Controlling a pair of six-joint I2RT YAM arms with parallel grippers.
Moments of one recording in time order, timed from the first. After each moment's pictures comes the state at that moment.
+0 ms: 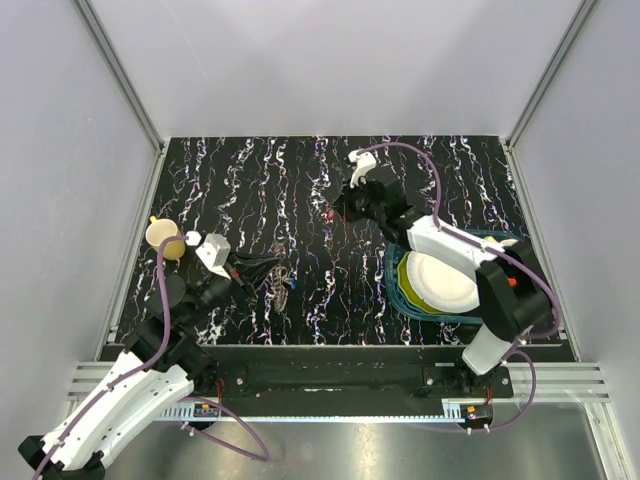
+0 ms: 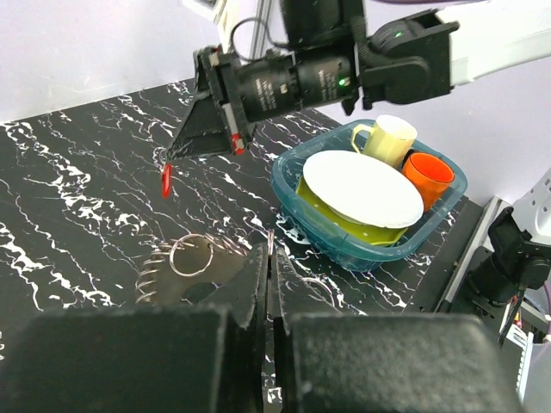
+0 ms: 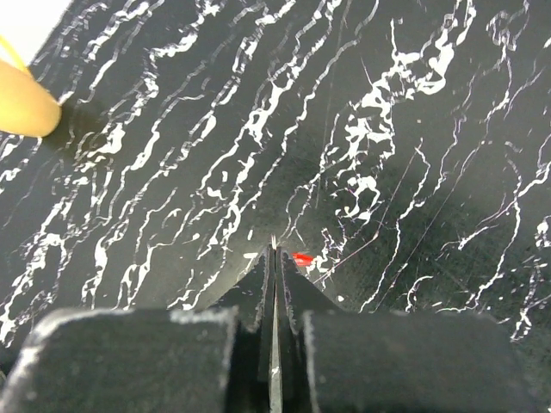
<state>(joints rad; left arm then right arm) -0.65 0.38 0.49 0.00 0.23 -0.25 0.59 1.63 1.14 0.12 -0.15 0.25</state>
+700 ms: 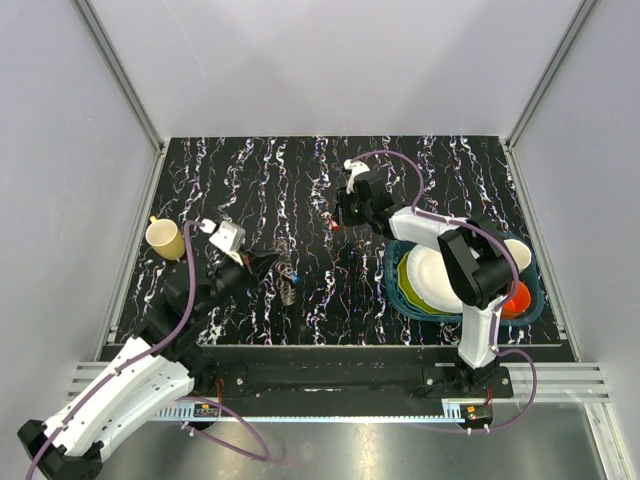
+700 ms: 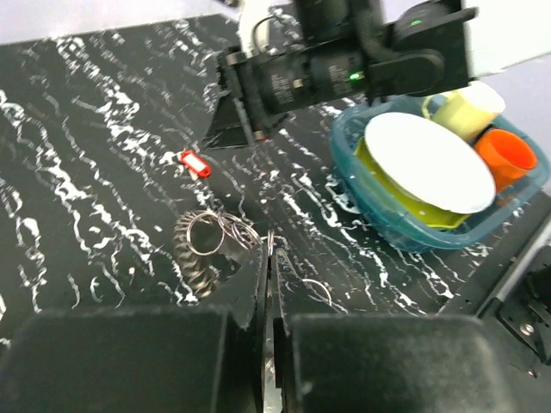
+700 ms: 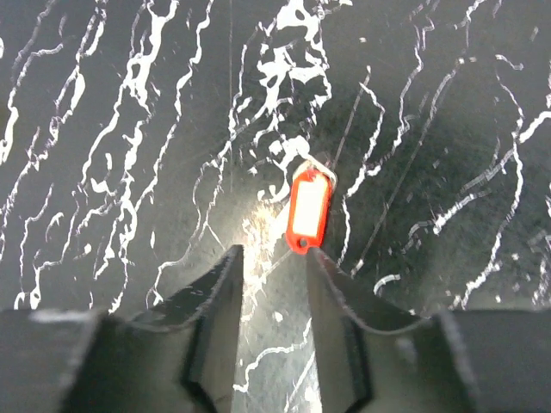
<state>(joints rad) -0.65 0.50 0.52 -0.08 0.11 -0.24 0.54 1.95 1.25 0.11 -0.12 0.31</state>
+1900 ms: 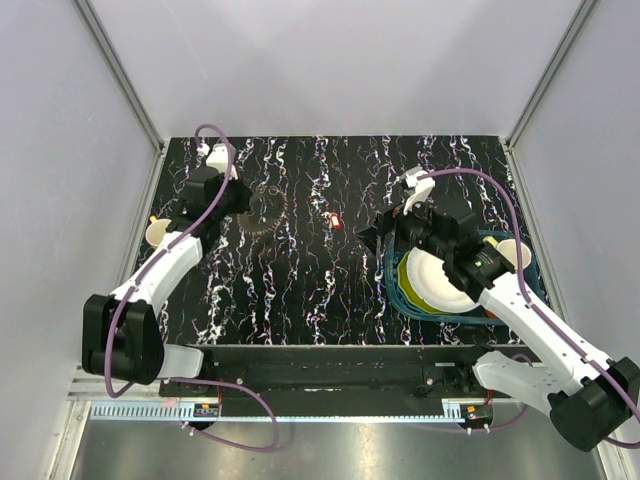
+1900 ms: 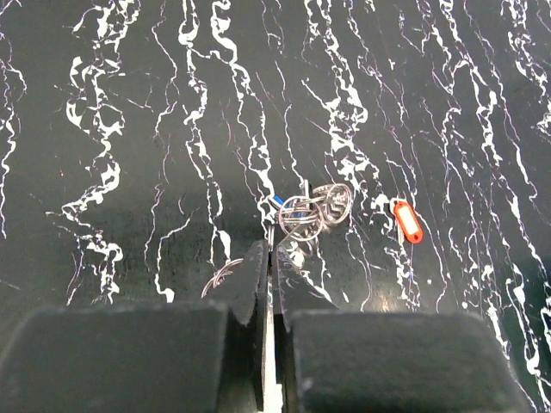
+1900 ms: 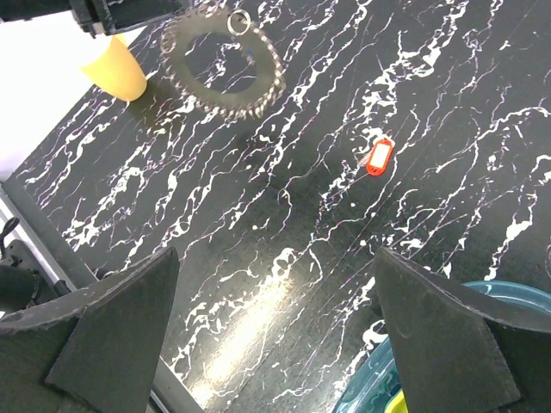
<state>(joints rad) -0.19 1.33 0.94 -0.01 0.11 -0.22 0.54 1.01 0.90 -0.17 -0.24 0.23</state>
